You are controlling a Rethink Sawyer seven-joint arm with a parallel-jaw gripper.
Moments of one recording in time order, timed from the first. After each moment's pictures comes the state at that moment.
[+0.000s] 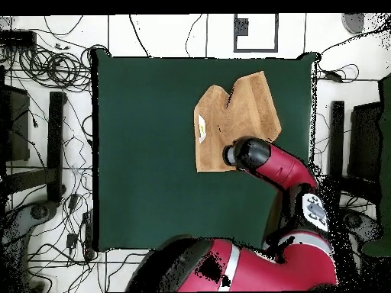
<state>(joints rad) -0.26 -0.33 -0.21 1.48 0.17 0.53 2.66</state>
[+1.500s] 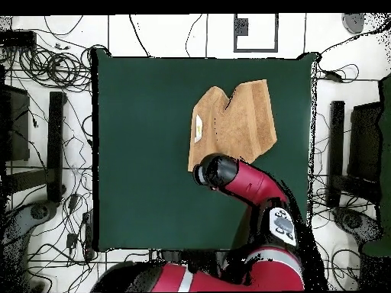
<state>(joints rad) -0.15 -0.42 -0.21 1.68 0.20 0.53 2.66</state>
